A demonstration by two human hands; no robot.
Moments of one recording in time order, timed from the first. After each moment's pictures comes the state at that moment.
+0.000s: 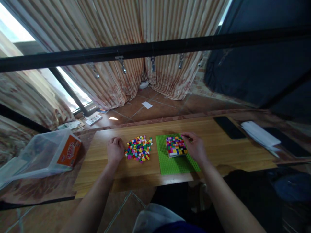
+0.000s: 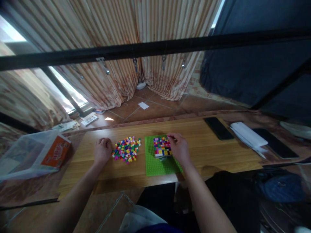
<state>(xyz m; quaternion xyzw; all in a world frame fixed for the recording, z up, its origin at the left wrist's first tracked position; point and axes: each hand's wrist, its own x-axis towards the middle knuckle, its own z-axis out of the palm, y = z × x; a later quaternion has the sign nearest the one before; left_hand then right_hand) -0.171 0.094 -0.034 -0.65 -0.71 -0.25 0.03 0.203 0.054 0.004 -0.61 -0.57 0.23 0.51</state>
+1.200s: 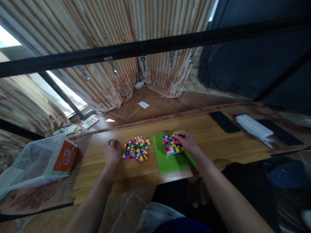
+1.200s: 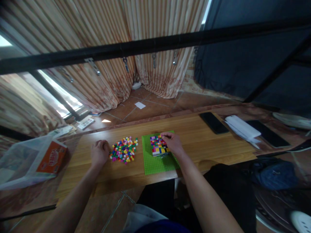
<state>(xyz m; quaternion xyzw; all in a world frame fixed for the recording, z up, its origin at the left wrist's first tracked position) -0.171 0.094 -0.031 -0.66 -0.71 -0.24 0.03 0.202 0.075 -0.020 -0.60 -0.43 0.43 0.52</state>
